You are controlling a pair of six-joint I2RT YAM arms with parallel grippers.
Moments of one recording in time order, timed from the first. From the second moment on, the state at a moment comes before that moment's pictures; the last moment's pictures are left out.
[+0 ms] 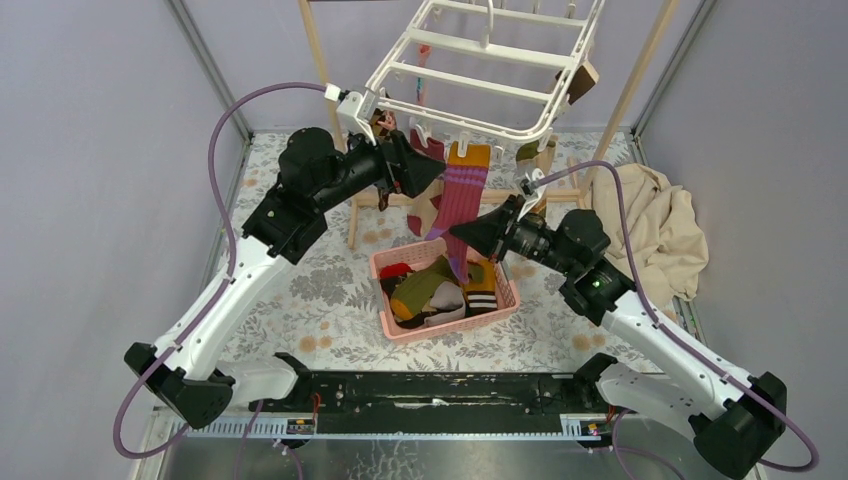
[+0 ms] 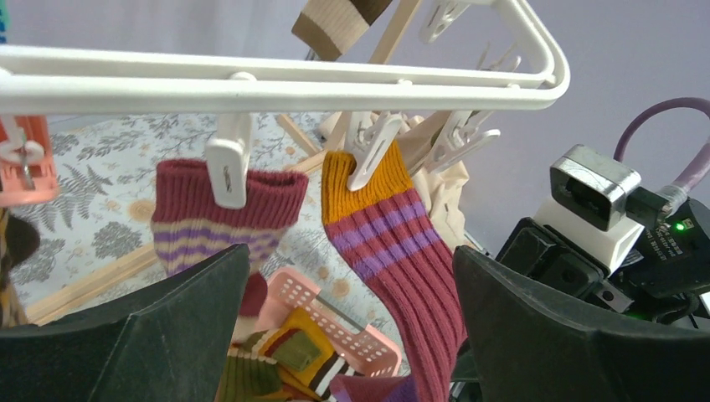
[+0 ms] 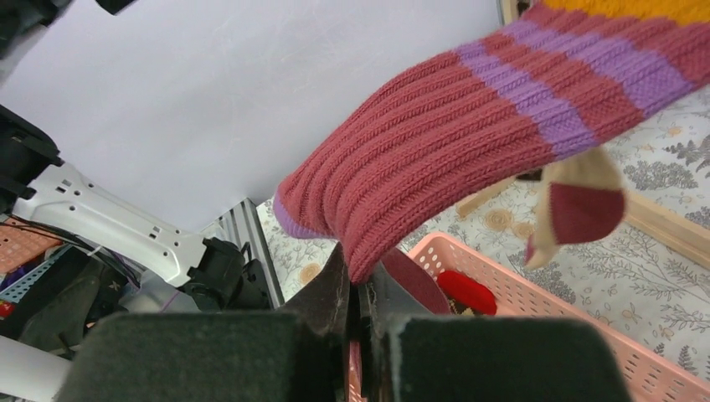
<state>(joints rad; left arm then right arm) -0.56 1.22 1.42 -0.25 0.28 -0.42 0.65 0.95 0.77 0.25 -0.45 0.45</state>
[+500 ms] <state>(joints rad) -0.56 1.28 1.33 -0.06 0.34 -0.48 0.63 0.89 0.89 0.15 -0.53 0.46</state>
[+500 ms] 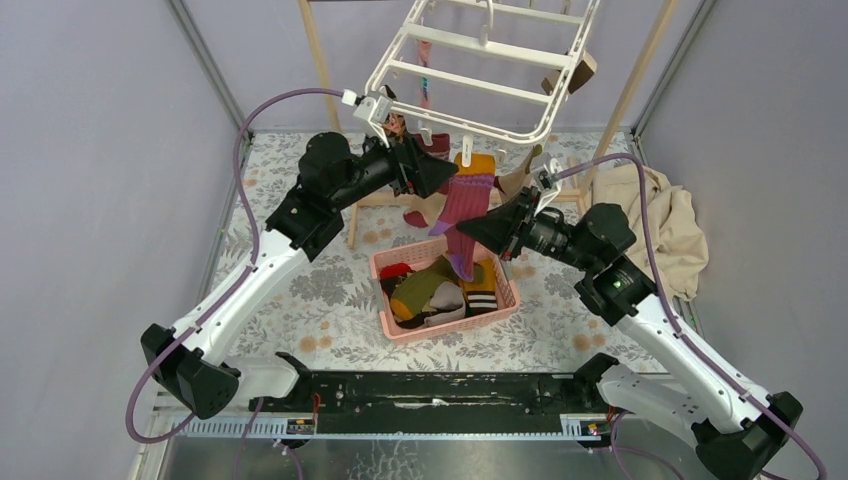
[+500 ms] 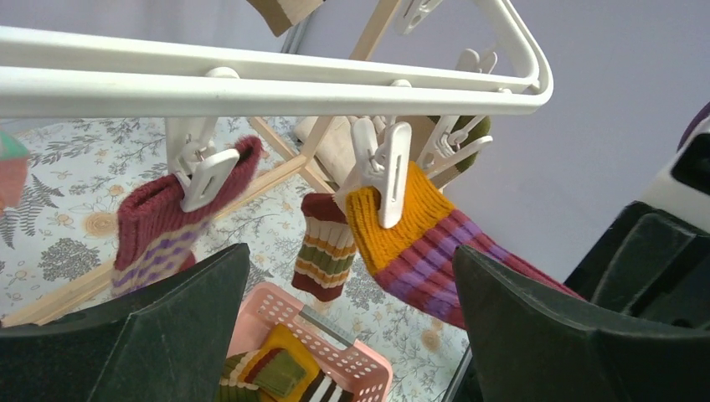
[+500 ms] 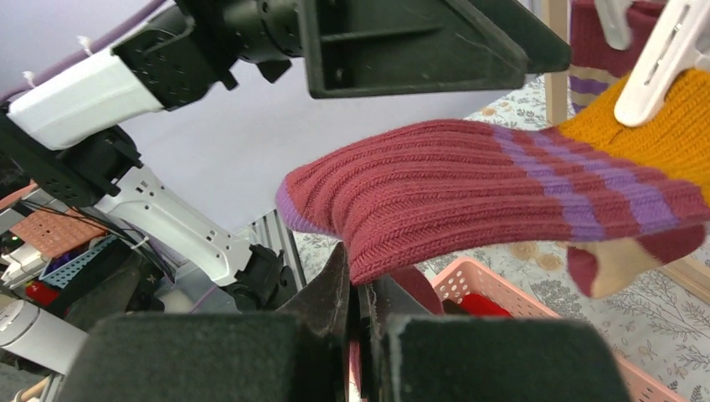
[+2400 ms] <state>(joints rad) -0.54 1.50 1.22 0.65 0.44 -1.00 0.63 0.79 0.91 -0.01 -0.59 0.45</state>
